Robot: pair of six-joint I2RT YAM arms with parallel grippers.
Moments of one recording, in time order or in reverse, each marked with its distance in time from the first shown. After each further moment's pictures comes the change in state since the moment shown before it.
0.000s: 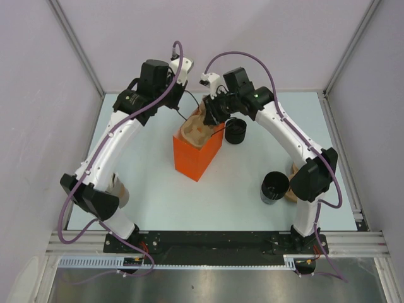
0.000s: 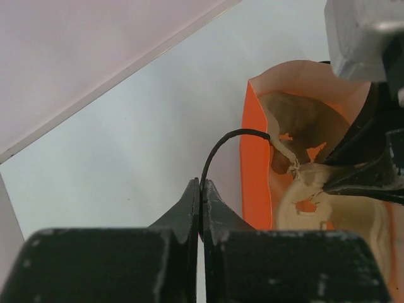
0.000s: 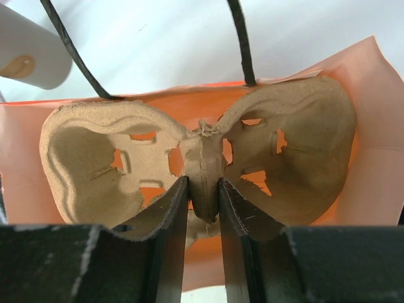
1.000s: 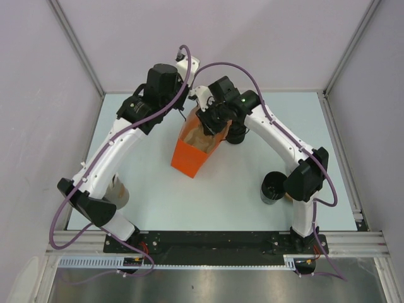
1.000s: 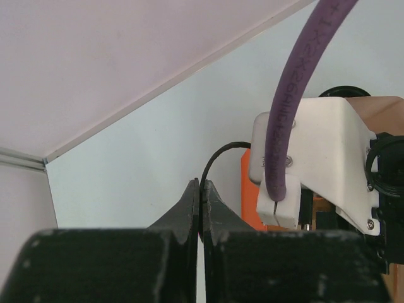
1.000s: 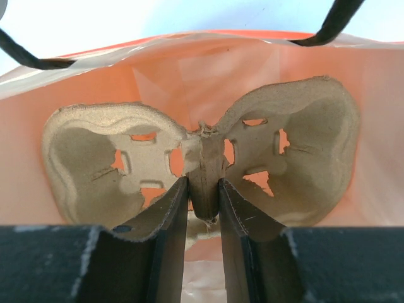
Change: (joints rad) left arm -0.116 -0.051 -0.029 0.069 -0.228 0.009; right arm 0.107 0.046 0.058 -0.165 0.216 -0.097
